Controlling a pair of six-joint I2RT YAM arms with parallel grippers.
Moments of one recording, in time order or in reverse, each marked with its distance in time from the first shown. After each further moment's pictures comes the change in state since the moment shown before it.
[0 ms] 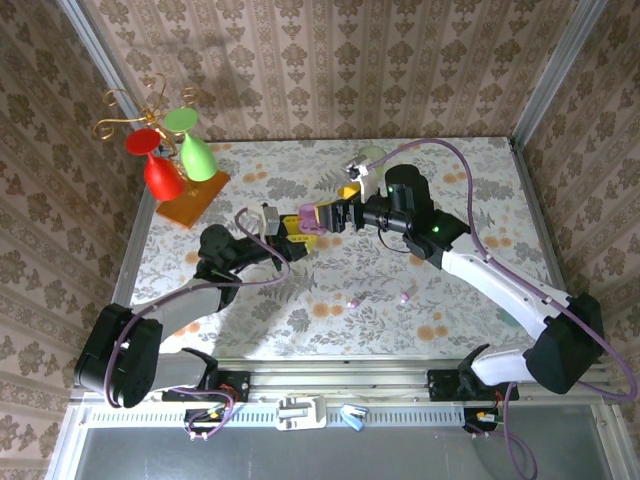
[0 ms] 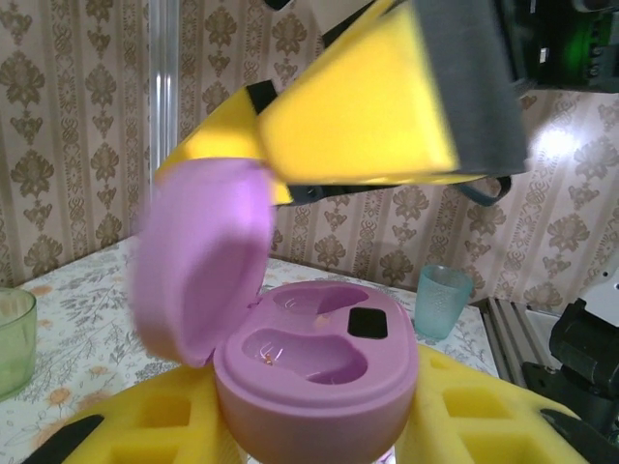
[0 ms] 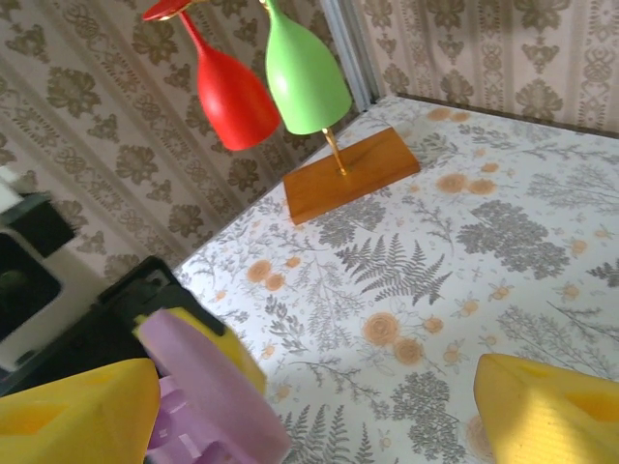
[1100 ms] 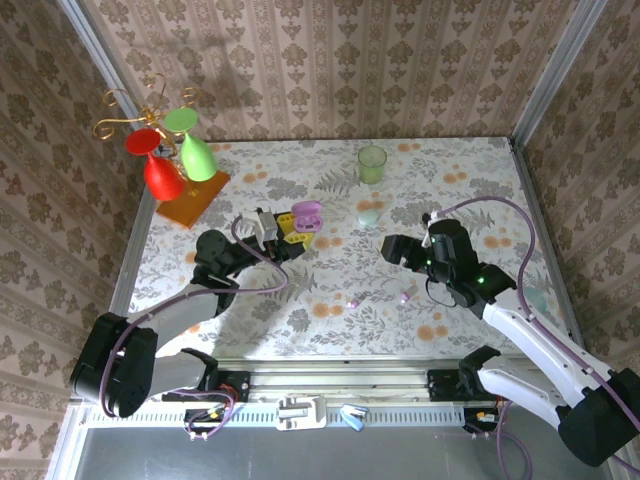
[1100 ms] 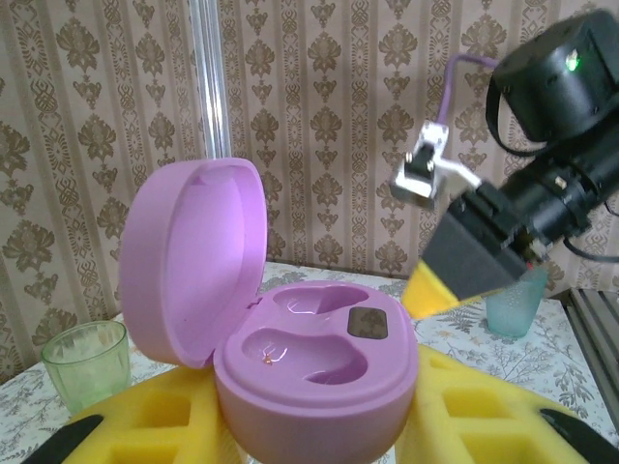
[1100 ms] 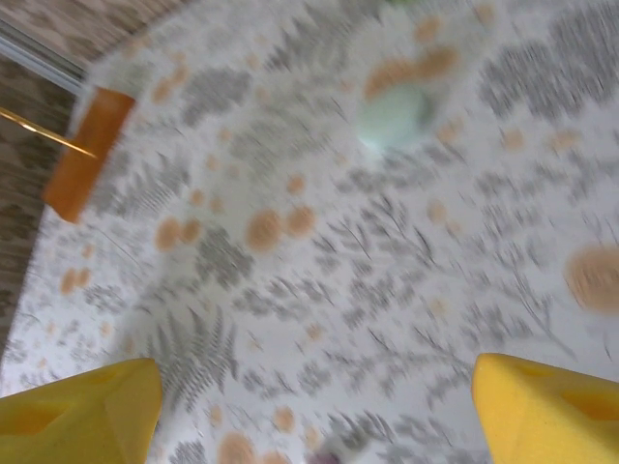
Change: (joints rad) left arm 0.001 -0.050 -0.036 -0.005 -0.105 0.167; right arm -0.146 -0.420 -0.461 -0.303 0.294 0.428
